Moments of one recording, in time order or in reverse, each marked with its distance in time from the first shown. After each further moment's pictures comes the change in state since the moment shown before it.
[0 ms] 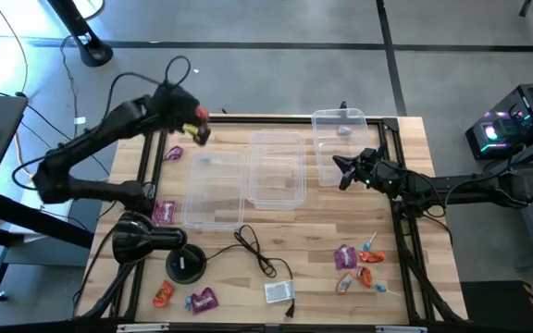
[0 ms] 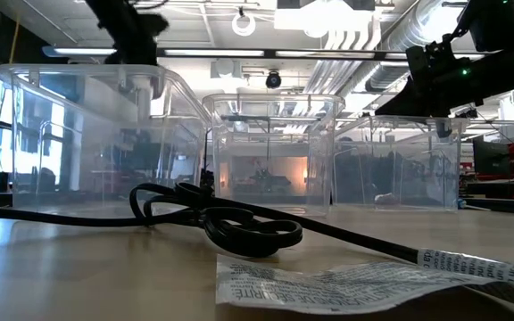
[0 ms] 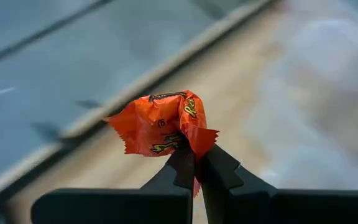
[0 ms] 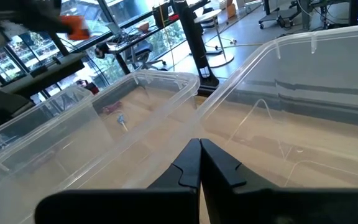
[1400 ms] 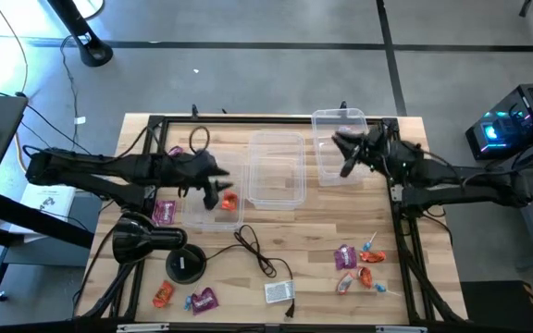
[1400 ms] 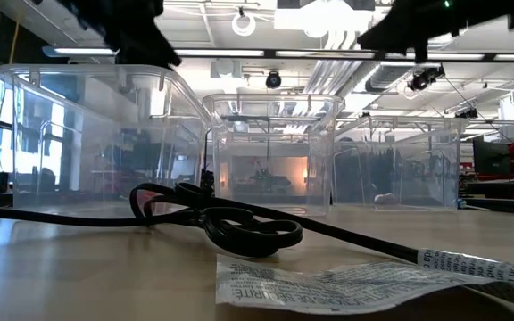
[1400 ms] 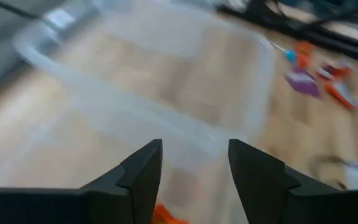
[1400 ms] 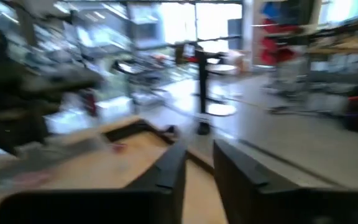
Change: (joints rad) left arm -0.620 -0.107 -0.379 0.473 -0.181 -0.148; right arm 0.001 0.029 0.410 -0.210 0.012 -0.406
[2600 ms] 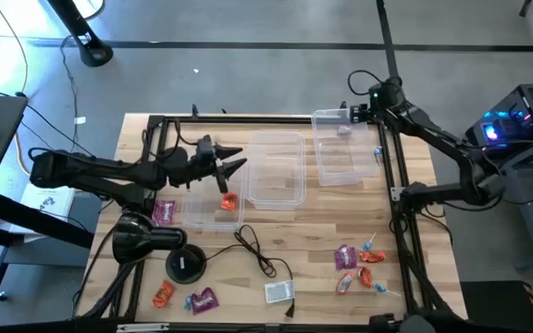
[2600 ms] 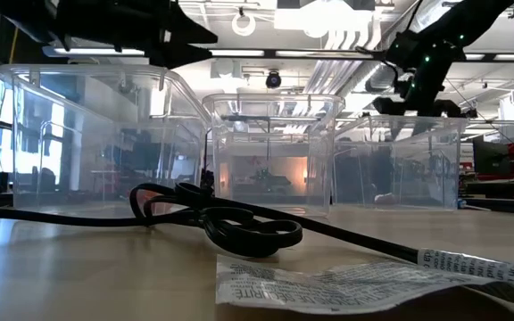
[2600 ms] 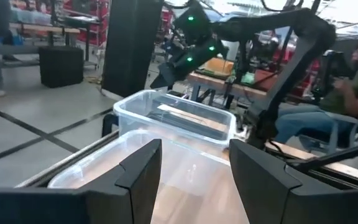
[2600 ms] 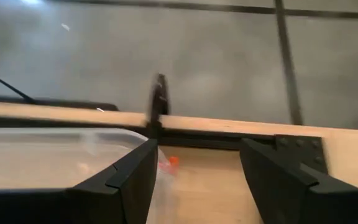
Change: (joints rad) left arm 0.093 0.083 -0.269 0.933 -0.021 0.114; right arm -0.839 0.485 0.320 -0.638 -0.146 0.267
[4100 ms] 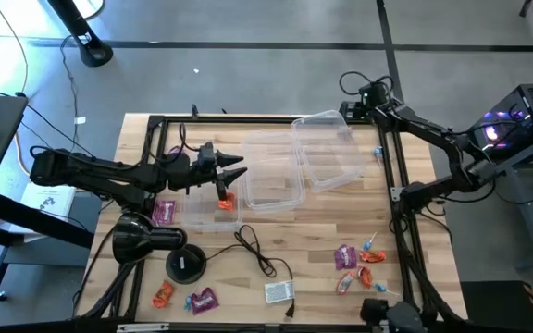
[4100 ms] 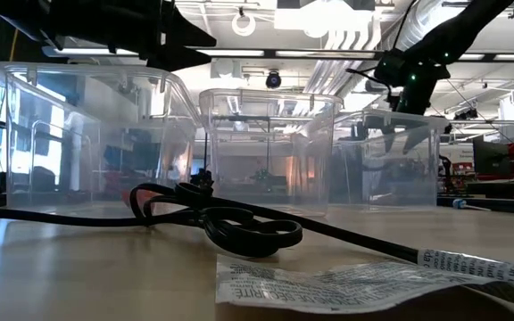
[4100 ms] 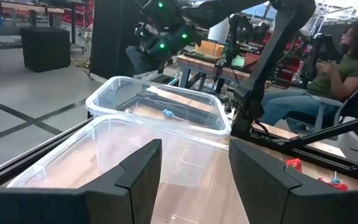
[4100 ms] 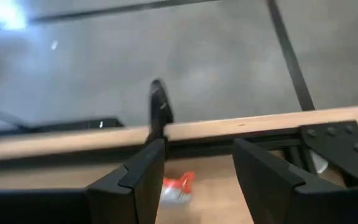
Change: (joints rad) left arm -0.047 -0.002 -0.005 -0.064 -0.002 -0.029; right arm -0.006 0.135 -0.001 0.116 0.030 0.206
